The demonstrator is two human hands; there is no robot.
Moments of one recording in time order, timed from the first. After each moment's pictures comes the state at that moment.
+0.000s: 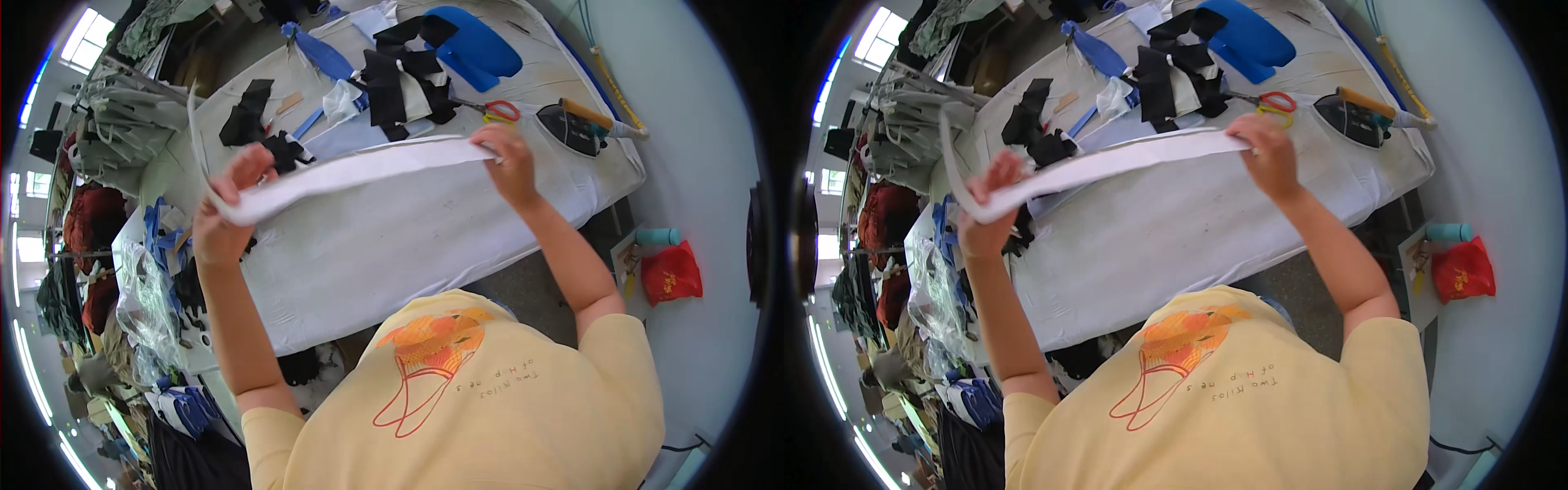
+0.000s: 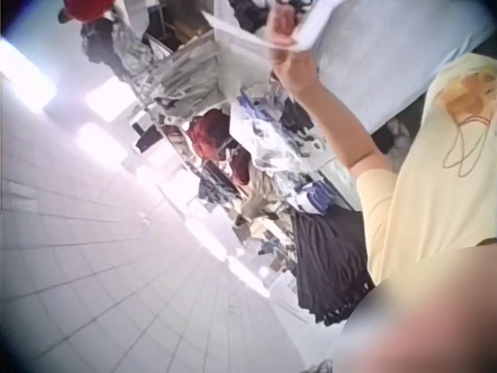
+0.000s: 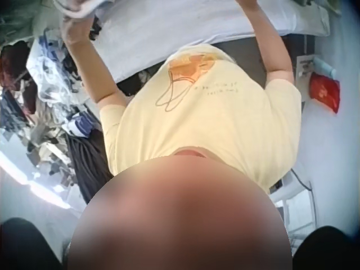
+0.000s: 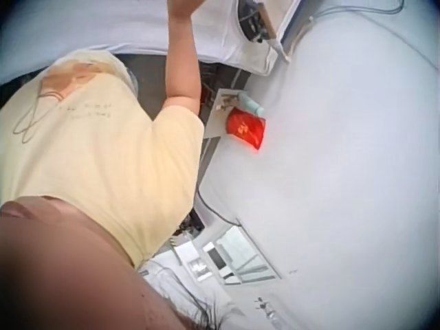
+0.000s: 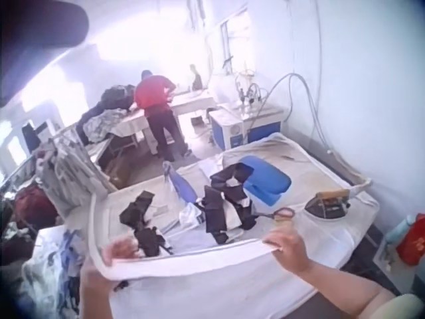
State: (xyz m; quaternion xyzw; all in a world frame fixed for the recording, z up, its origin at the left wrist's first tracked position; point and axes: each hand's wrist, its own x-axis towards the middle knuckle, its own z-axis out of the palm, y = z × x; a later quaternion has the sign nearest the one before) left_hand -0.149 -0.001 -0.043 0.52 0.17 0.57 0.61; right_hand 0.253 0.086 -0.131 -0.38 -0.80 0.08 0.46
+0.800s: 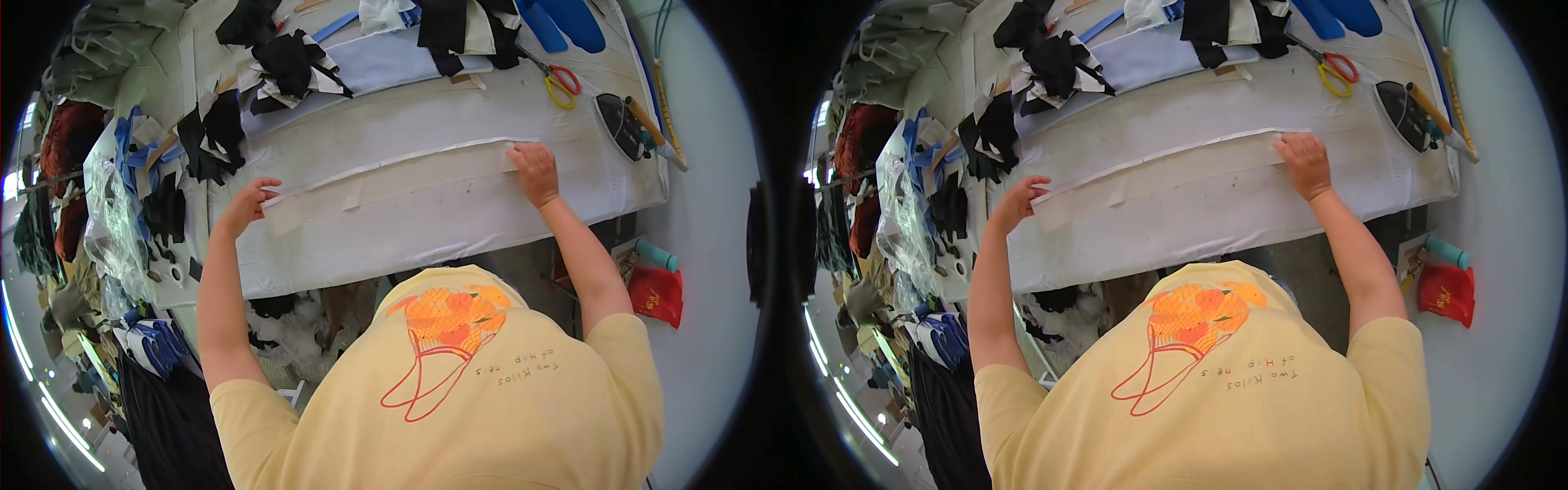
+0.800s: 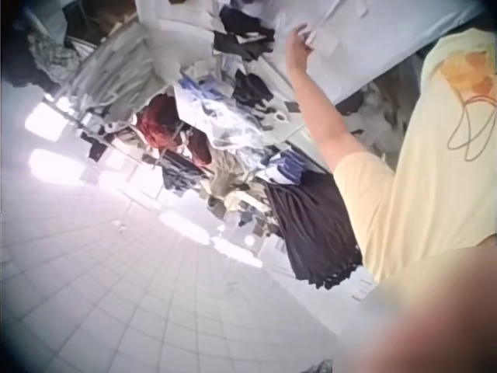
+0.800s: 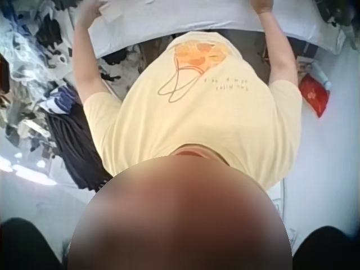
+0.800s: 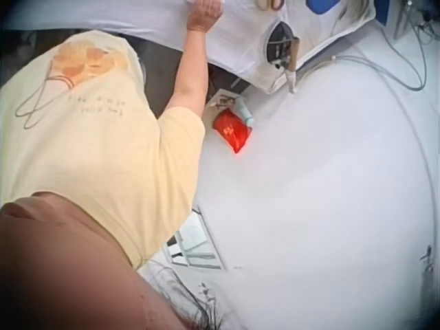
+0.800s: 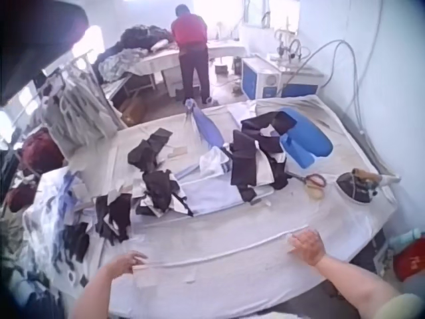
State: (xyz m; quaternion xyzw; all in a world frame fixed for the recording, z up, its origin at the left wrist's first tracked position) left_hand -0.267 -0.099 -0.237 0.16 0.66 0.26 0.69; right_hand 0.293 0.063 -0.290 -0.34 -0.93 -0.04 0.16
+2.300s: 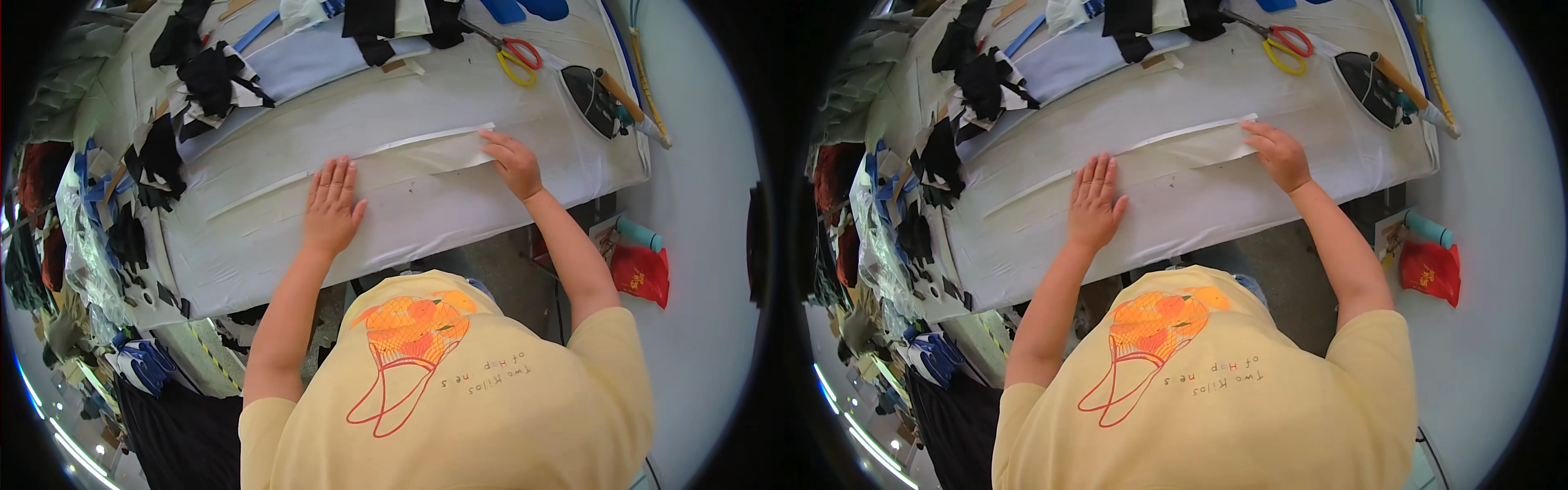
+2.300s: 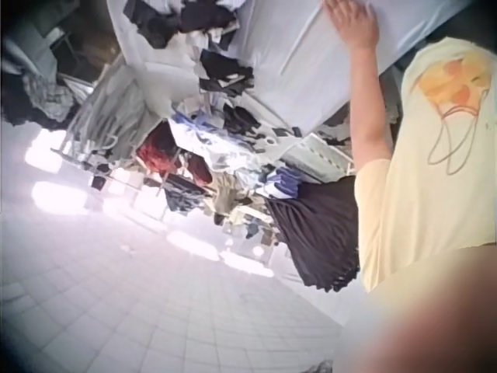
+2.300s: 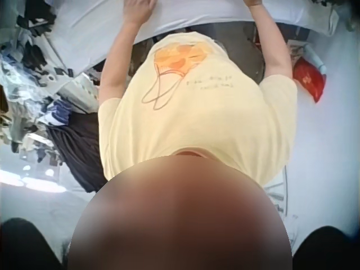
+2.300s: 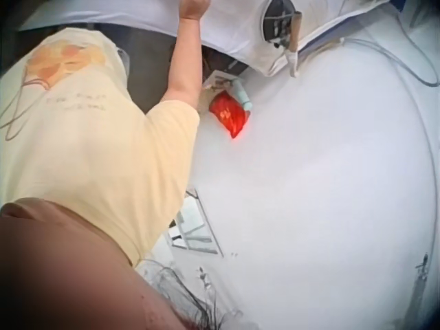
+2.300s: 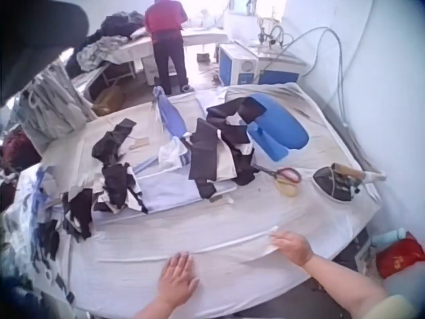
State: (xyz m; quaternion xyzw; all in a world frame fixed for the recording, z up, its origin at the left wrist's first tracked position) left_hand -0.002 -0.074 -0.292 0.74 0.65 0.09 0.13; right_hand 0.341 0.077 -0.278 -0.37 -0.89 0.17 0.22
